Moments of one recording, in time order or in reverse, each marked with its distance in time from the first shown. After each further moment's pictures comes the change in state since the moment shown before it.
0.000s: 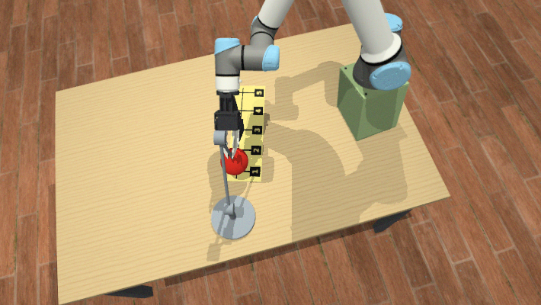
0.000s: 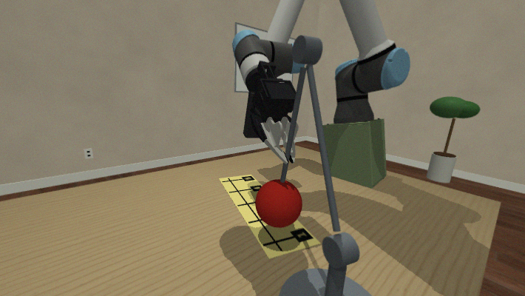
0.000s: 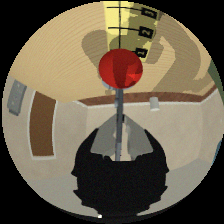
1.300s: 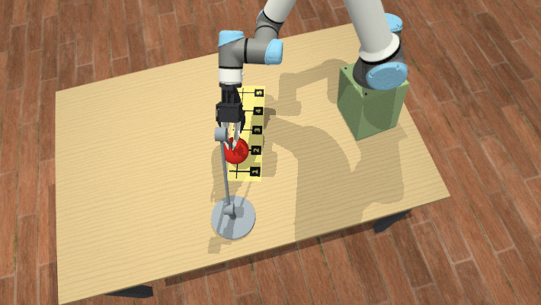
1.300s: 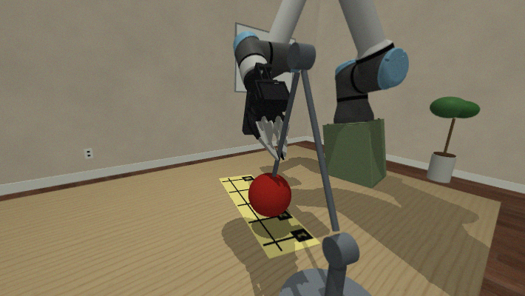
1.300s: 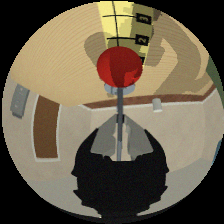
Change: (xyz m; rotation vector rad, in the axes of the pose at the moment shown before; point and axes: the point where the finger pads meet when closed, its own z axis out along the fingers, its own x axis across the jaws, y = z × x) arm 0.000 -0.024 -0.023 0.028 -0.034 0.044
